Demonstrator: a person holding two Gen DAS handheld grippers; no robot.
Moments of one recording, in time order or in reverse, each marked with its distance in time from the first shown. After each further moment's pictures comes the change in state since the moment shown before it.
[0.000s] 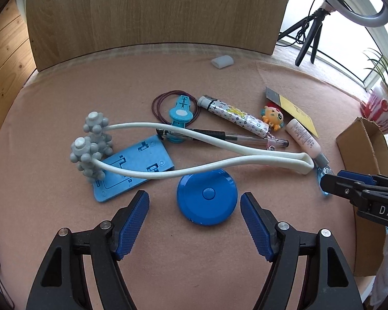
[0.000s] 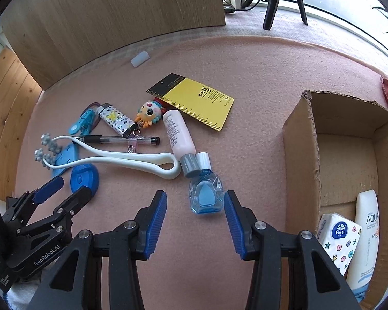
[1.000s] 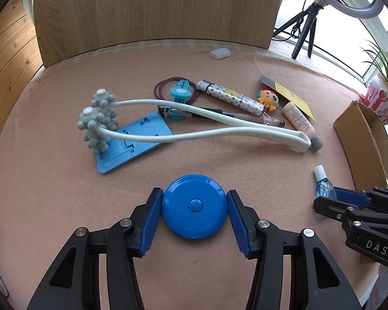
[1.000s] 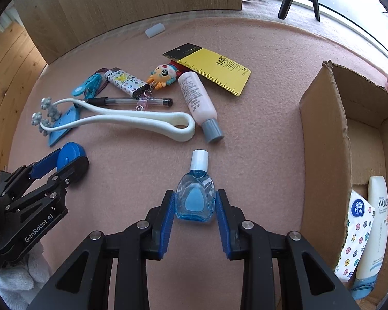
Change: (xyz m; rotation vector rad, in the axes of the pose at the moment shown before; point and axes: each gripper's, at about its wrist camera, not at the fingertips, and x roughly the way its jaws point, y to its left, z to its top) left arm -0.013 0.000 -0.028 0.013 -0.013 0.012; right arm 0.004 0.013 -0.030 -0.077 0.036 -0.013
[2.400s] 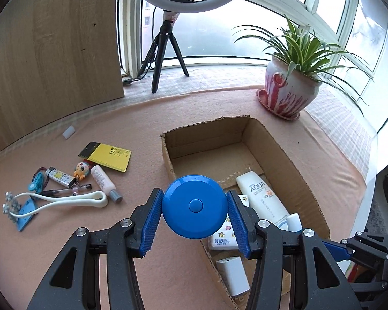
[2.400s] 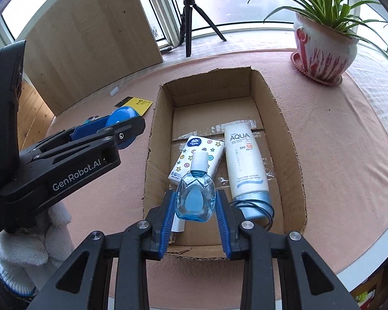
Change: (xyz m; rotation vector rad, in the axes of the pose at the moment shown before) left arm -0.072 -0.252 0.023 0.282 -0.138 -0.199; right arm -0.132 -0.139 -0.112 0.199 -0.240 0.035
